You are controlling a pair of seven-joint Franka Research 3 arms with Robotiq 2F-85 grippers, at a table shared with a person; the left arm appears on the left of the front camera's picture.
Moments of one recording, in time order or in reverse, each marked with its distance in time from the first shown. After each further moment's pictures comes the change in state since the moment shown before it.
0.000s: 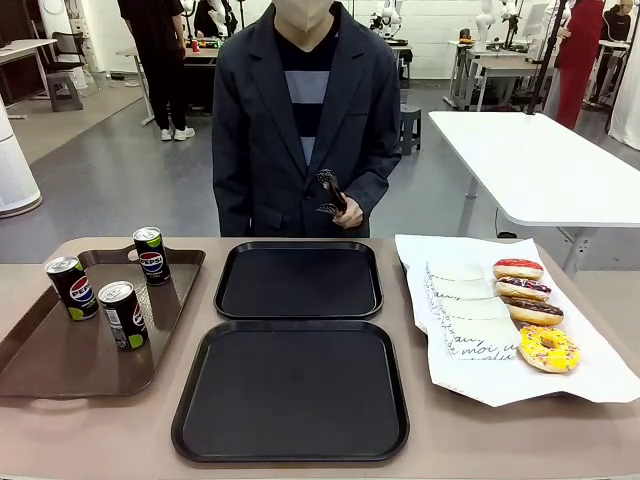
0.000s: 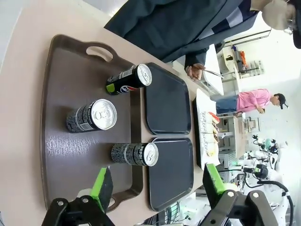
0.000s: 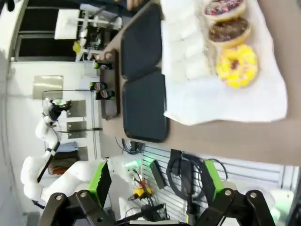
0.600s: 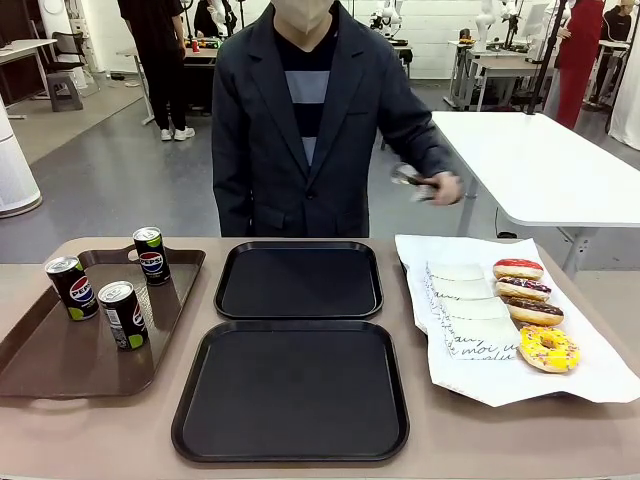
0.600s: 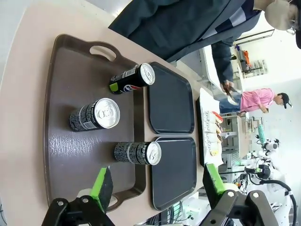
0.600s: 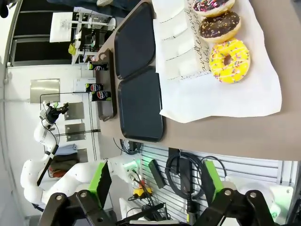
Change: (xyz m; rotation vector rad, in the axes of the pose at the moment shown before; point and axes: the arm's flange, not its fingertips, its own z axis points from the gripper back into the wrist) left arm 0.000 0.000 0.000 0.017 0.005 -0.001; right arm 0.000 -0.001 0.000 -0.014 -0.001 -0.020
